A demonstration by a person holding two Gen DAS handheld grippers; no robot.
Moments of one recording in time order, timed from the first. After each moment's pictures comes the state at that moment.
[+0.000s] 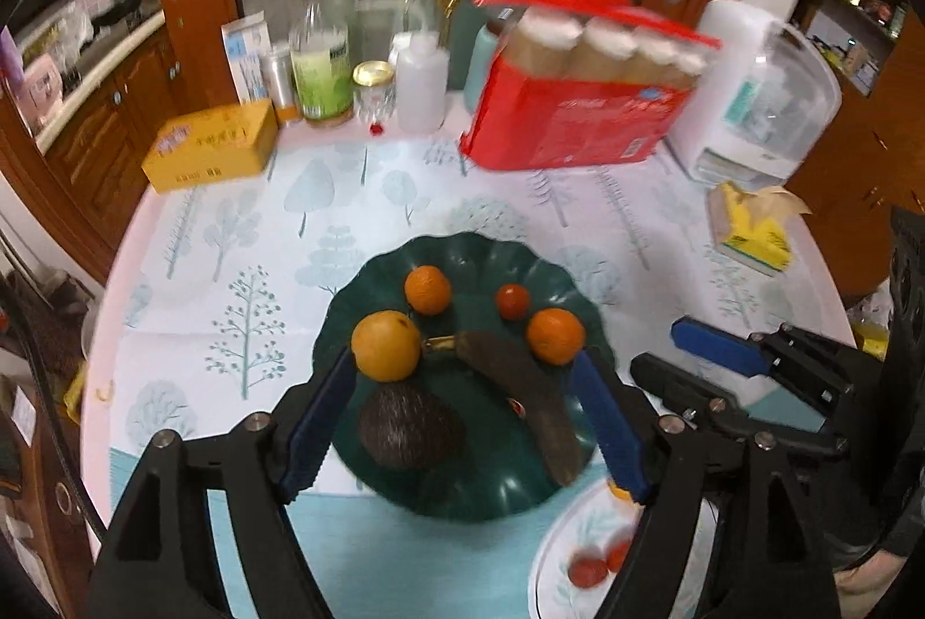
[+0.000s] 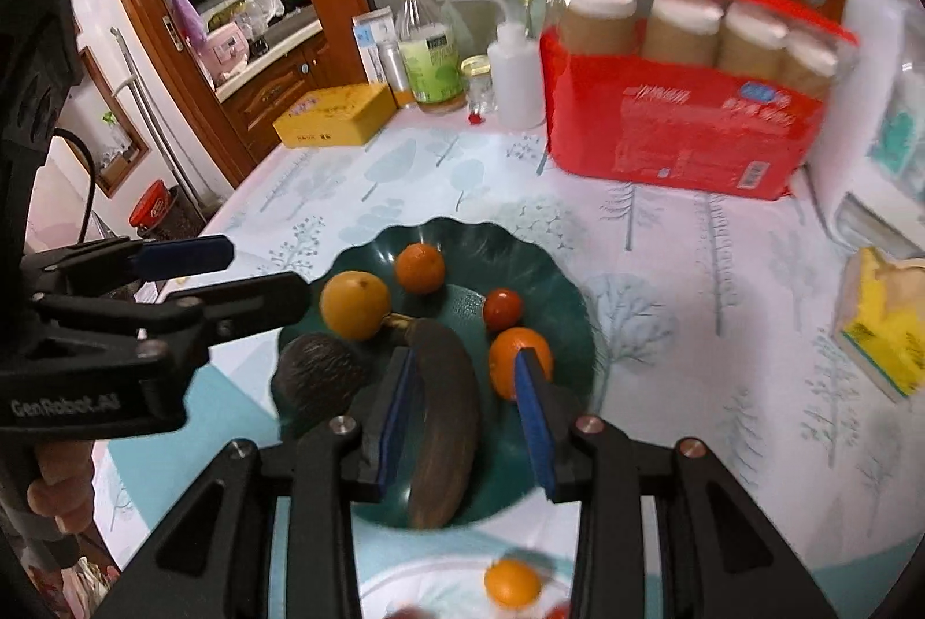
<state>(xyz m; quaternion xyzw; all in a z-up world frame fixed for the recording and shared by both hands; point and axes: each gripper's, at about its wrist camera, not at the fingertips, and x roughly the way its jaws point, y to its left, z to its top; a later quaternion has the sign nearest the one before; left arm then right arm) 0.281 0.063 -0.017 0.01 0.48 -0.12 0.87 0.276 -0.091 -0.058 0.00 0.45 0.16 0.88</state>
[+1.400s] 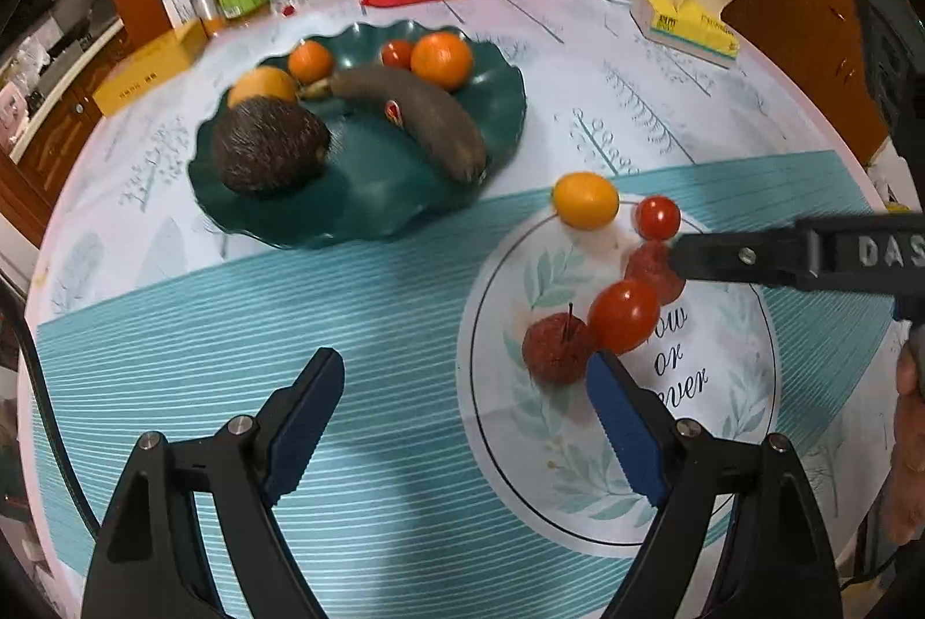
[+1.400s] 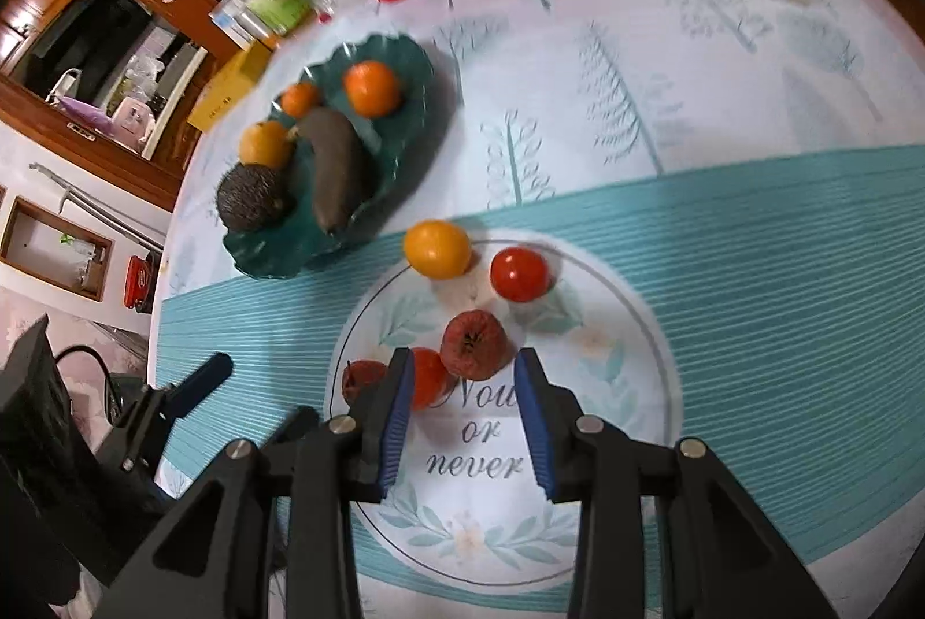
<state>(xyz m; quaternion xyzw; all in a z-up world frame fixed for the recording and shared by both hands) 0.138 0.015 -0.159 0.08 0.51 -0.16 0.84 0.151 -0.165 -0.161 0.21 0.57 0.06 0.79</state>
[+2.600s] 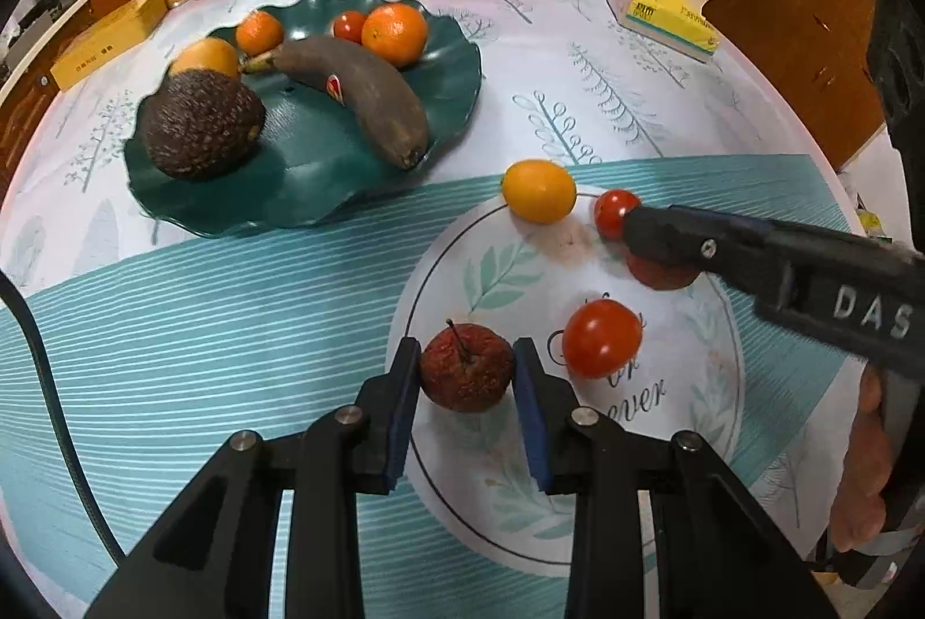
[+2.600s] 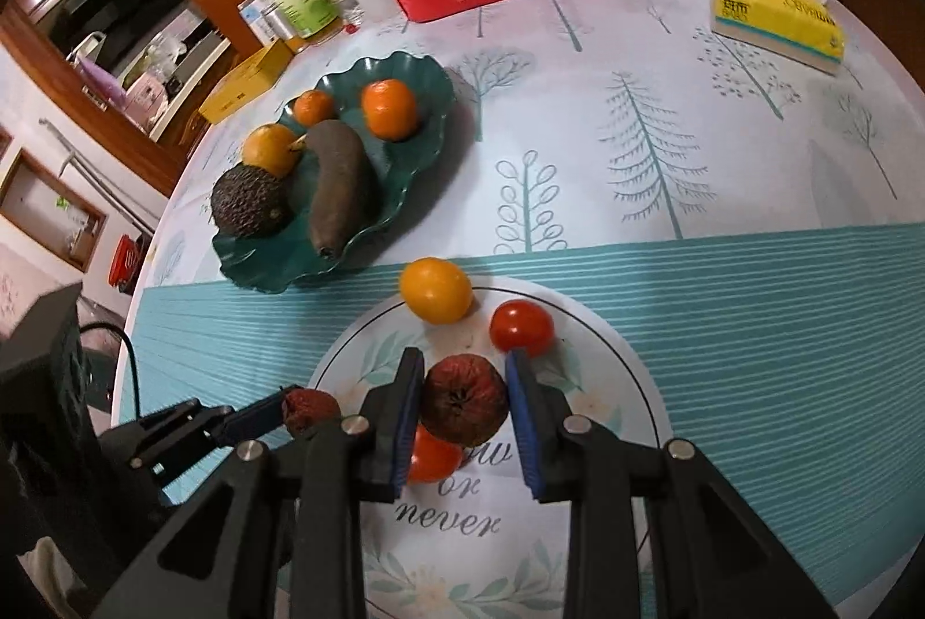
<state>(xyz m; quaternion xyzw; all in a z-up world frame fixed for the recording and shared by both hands) 0.145 0.000 -0.163 0.05 0.54 -0.20 0.82 0.153 -0.158 -0.153 0.13 0.52 0.07 0.84</state>
